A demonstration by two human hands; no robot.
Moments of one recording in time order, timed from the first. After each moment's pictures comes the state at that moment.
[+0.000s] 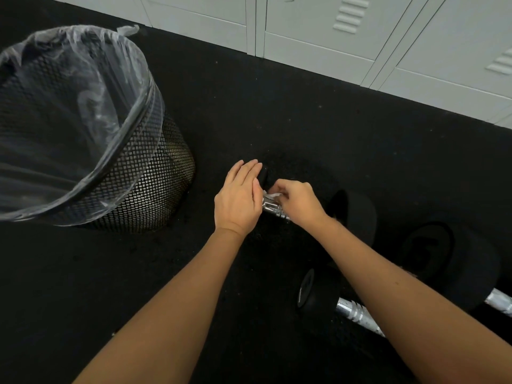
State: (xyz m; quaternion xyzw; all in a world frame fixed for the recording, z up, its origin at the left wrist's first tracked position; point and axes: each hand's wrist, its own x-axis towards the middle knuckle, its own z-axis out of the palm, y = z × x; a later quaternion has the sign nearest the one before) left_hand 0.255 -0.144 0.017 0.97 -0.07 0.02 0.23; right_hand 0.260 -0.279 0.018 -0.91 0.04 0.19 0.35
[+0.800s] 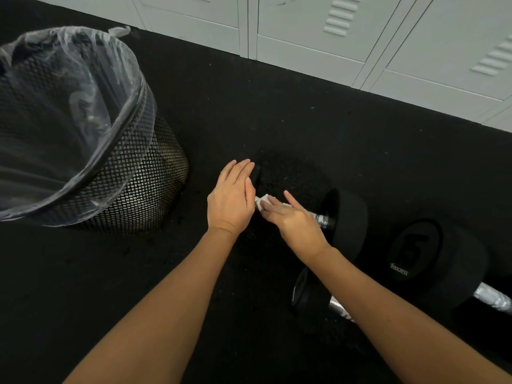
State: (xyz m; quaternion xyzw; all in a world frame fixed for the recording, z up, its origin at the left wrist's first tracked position) left_hand 0.253 -0.145 0.018 0.97 -0.07 0.03 0.23; right_hand 0.209 -0.292 0.007 -0.96 -0.23 0.02 0.12
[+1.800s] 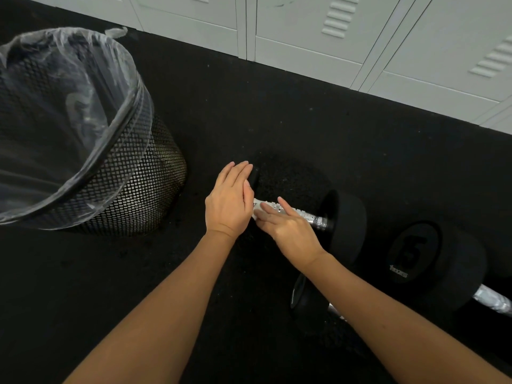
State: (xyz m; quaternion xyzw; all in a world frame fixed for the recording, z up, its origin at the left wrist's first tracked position) left_hand 0.253 -0.144 0.016 0.97 -0.07 0.05 0.23; right_hand 0.202 -0.287 -0.004 -0.95 -0.28 -0.04 0.10
